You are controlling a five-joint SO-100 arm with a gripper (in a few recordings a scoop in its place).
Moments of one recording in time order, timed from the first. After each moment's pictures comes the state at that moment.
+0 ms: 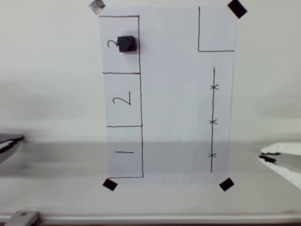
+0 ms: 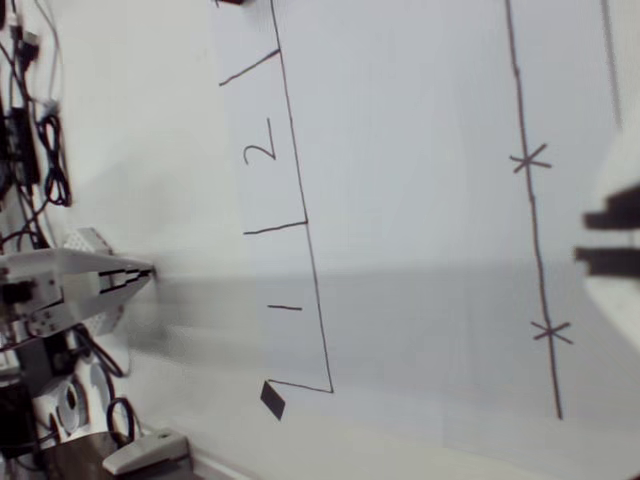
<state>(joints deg) -0.4 184.3 164.4 58.9 6.4</state>
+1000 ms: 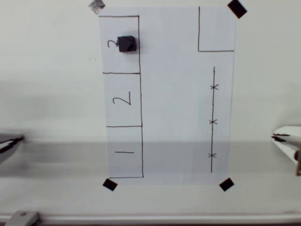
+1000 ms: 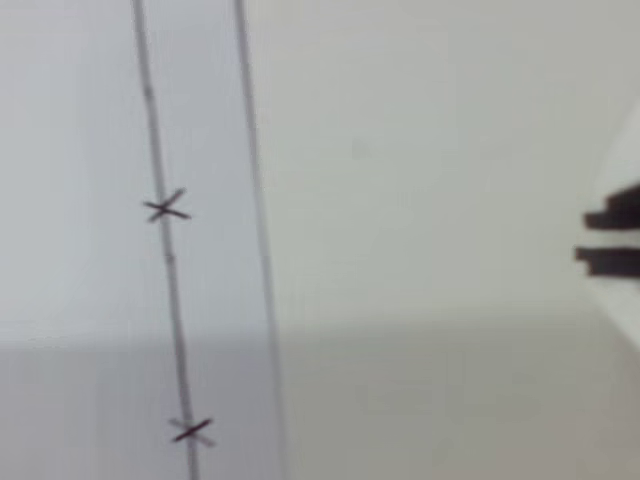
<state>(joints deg) -0.4 184.3 177.4 73.2 6.4</state>
